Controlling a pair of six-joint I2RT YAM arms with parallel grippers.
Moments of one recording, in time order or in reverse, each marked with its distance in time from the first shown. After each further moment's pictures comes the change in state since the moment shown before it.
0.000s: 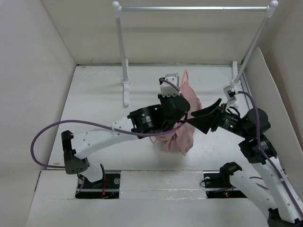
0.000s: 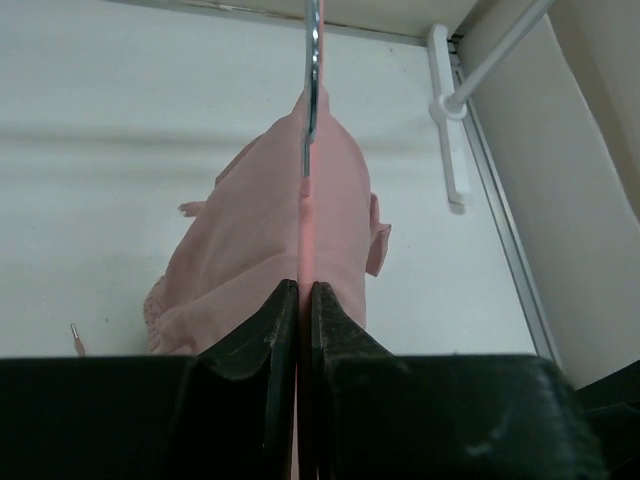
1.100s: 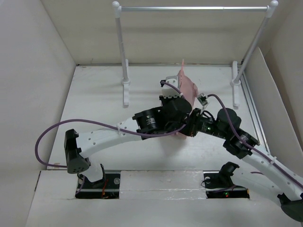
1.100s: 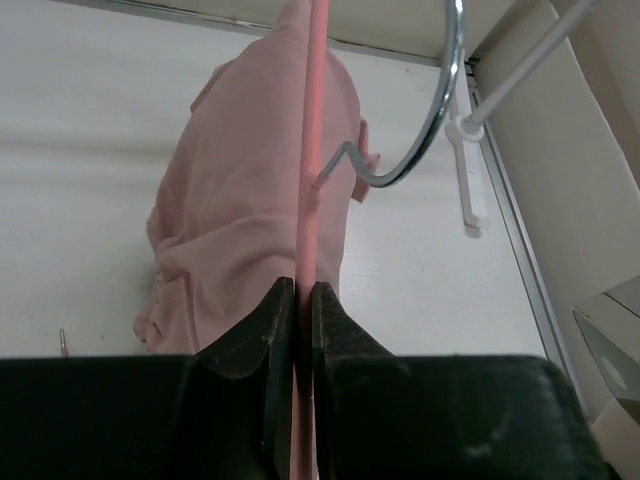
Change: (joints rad) left arm 0.002 0.014 -0.126 0.158 -0.051 0.015; right arm 0.365 0.154 -0.092 0.038 0.246 0.080
